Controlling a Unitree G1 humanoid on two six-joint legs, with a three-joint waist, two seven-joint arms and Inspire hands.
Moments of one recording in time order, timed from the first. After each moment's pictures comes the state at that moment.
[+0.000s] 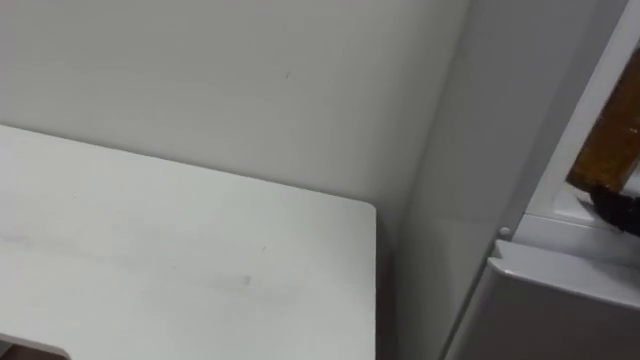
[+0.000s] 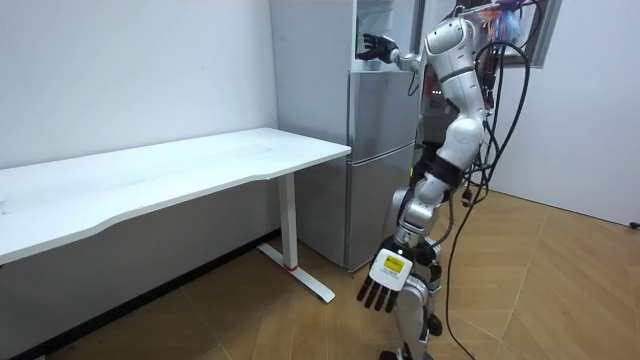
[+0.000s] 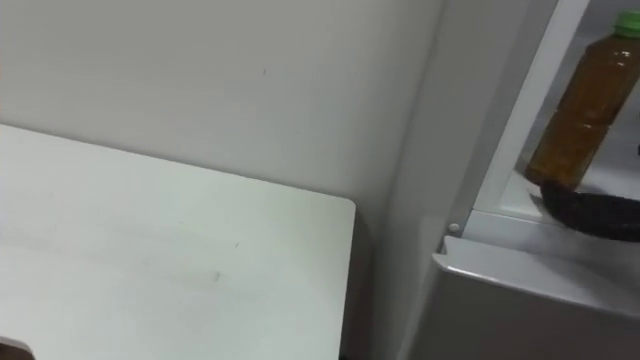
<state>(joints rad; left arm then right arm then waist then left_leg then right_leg) 0.48 0.29 0.20 0.73 -0.12 0.15 -0.01 -0.22 -0.73 -0.19 0.02 0.35 0.14 -0.36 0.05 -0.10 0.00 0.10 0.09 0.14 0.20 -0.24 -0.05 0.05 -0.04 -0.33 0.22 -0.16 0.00</state>
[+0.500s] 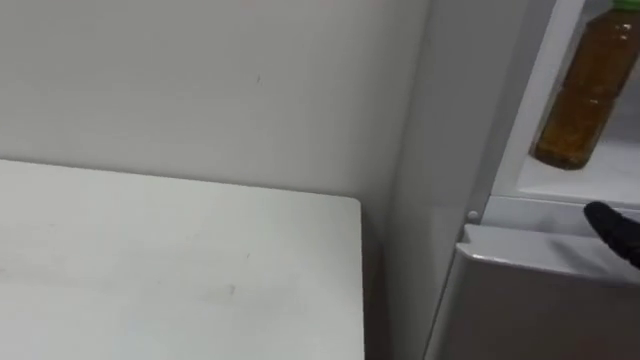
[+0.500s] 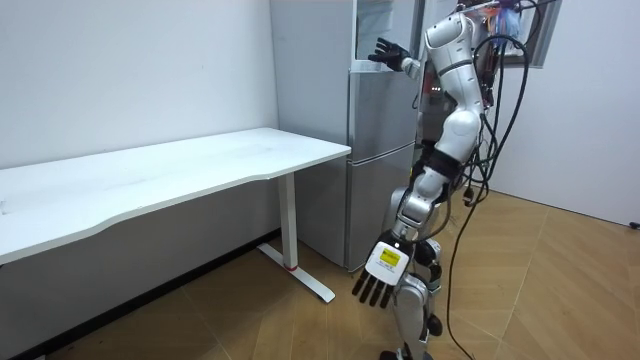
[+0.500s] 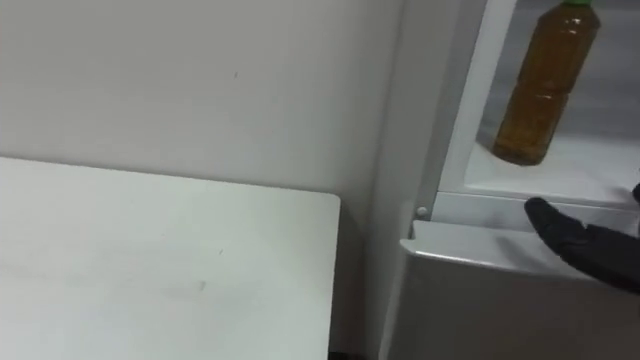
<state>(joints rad) 0.49 0.26 0.17 0.80 -0.07 0.06 -0.01 0.08 -0.50 -0.30 -0.28 0.64 -0.06 -0.30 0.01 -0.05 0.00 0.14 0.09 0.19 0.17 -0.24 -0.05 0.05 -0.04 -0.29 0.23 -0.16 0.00</state>
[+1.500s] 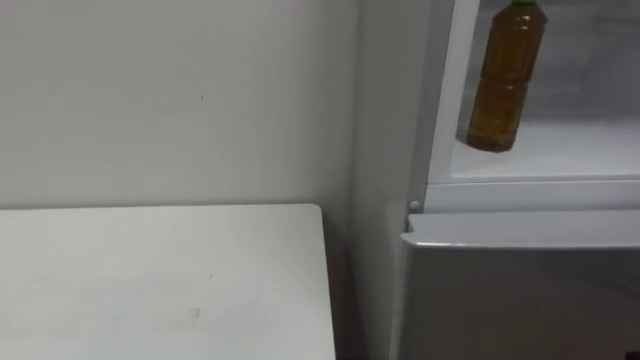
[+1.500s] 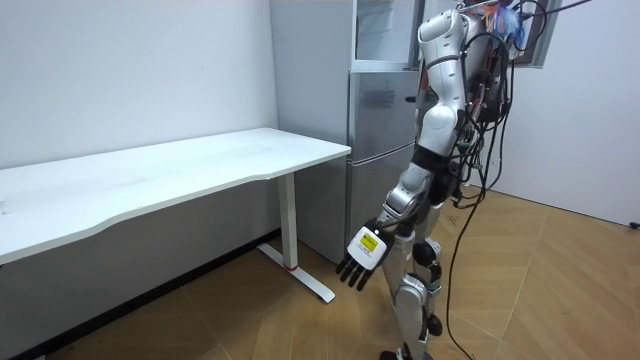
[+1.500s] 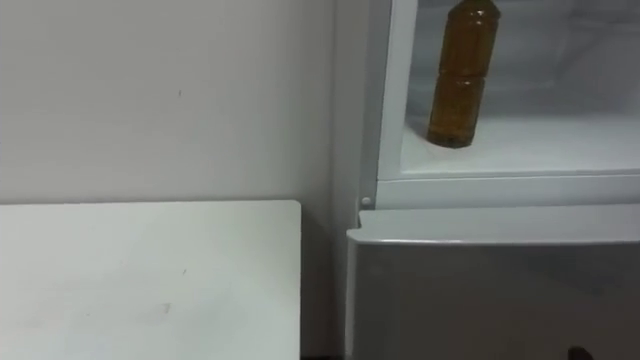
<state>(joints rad) 0.45 0.22 0.09 0.95 -0.05 -0.10 0.02 0.39 -0.24 -0.21 -0.11 0.47 -0.30 -0.62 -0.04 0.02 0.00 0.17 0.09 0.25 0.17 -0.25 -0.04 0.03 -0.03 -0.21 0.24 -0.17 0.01</state>
